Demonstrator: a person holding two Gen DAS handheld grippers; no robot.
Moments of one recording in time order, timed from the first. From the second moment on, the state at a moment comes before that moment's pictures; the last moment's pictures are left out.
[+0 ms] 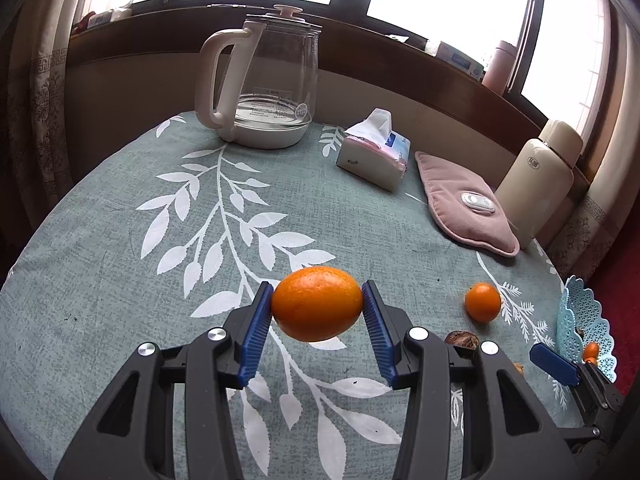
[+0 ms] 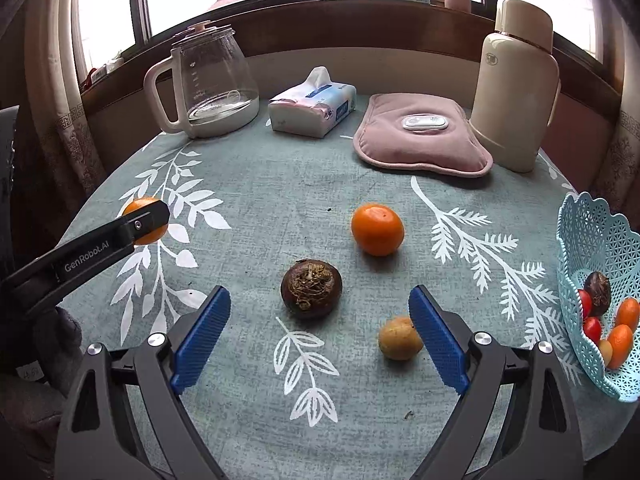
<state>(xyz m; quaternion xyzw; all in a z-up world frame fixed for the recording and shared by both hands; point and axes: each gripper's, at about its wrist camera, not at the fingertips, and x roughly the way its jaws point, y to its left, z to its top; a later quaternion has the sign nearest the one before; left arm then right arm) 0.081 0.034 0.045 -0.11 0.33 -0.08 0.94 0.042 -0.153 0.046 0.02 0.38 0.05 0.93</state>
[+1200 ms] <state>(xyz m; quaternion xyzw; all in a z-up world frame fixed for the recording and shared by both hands) 0.077 0.039 0.046 -0.12 0.33 -0.08 0.93 0.065 -0.136 0.038 -0.02 0.39 0.05 0.92</state>
